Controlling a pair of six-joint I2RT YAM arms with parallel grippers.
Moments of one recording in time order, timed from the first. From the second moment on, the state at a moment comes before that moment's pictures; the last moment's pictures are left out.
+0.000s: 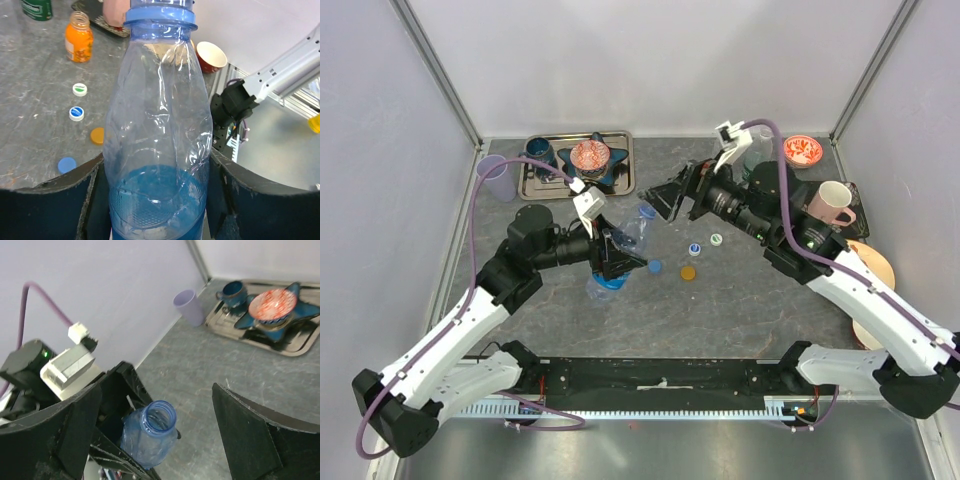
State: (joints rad) left arm -0.62 0.89 0.87 -0.13 0.61 -0.25; right arm 0.80 1.14 1.38 -0.23 -0.04 0.54
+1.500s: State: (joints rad) left arm -0.62 0.79 0.95 -0.37 0.12 -0.25; right arm 0.80 1.16 1.36 -0.35 0.24 0.41
